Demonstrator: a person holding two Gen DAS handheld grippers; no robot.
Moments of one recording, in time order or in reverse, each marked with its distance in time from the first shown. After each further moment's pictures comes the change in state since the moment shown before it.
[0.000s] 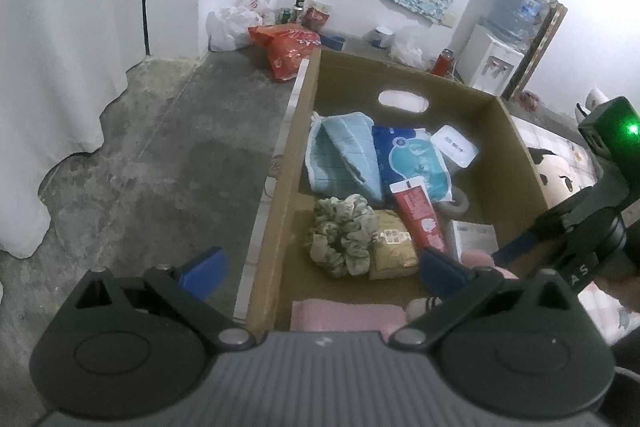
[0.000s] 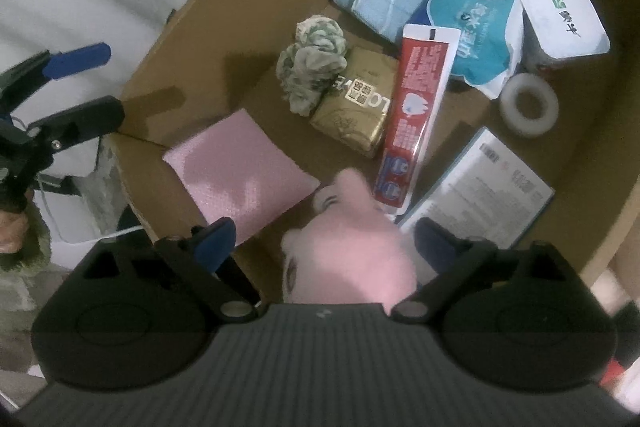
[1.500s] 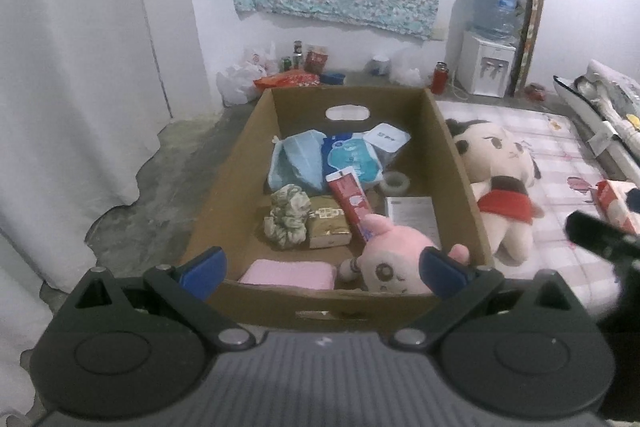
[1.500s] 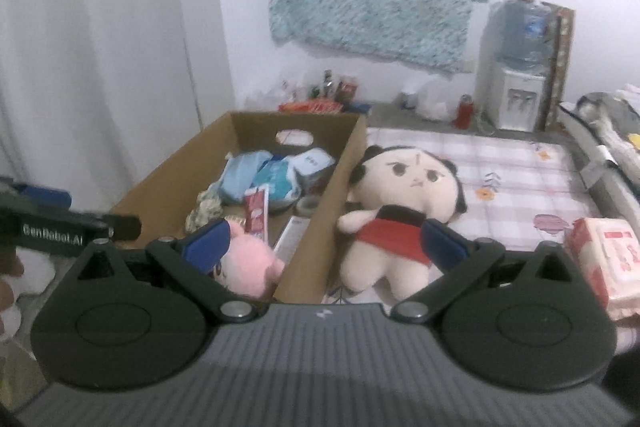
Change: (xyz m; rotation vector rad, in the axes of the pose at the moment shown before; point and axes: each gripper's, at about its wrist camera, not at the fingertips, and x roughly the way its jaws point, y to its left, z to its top) left arm -0.096 -0.132 -0.076 0.154 -0.136 0.168; right arm -0.124 0.075 -0.275 0.227 -0.947 -0.512
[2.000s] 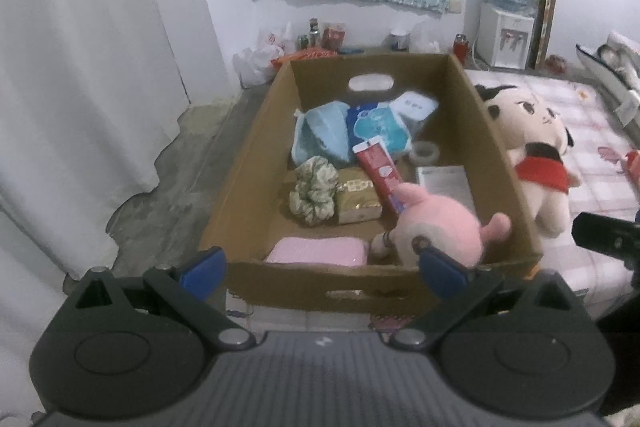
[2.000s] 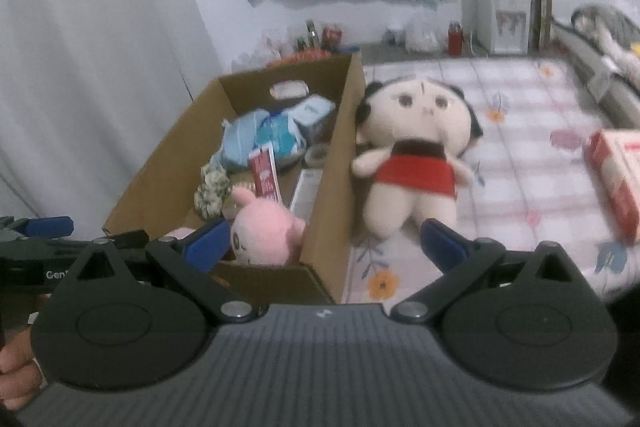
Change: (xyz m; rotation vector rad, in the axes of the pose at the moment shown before) left arm 0.024 0.008 -0.011 0.041 0.075 0.067; right arm 0.029 0.006 -0.009 0.183 0.161 -0.001
